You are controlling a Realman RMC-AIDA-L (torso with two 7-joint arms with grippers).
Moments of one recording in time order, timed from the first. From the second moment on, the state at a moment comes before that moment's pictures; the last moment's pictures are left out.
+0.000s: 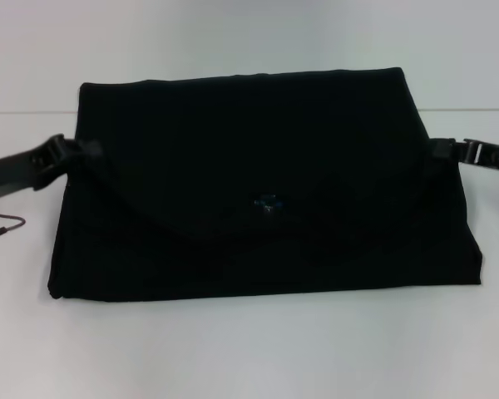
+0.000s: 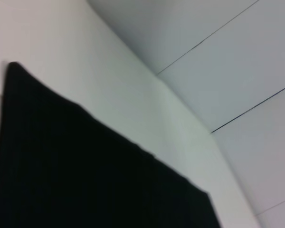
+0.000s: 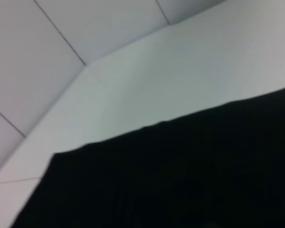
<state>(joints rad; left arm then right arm) -0.66 -1.97 0.20 0.44 2.20 1.24 -2.09 0.71 1.99 -0.45 -0.50 -2.18 -1.10 1.95</state>
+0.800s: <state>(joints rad) -0.59 -1.93 0.30 0.45 2.20 1.16 -2.18 0.61 1.96 -0.41 -0.52 -2.08 -1.16 1.97</state>
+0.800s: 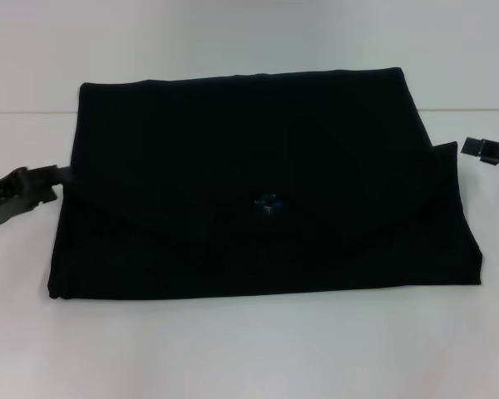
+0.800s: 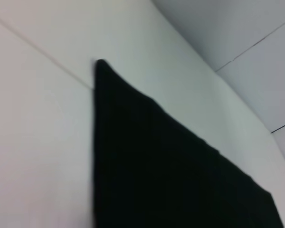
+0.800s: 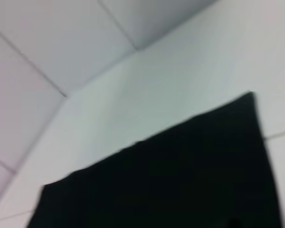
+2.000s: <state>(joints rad) -0.56 -1.89 0.55 0.55 2.34 1.43 -2.21 0.56 2.00 -0.48 -0.51 -2.17 -1.54 1.52</state>
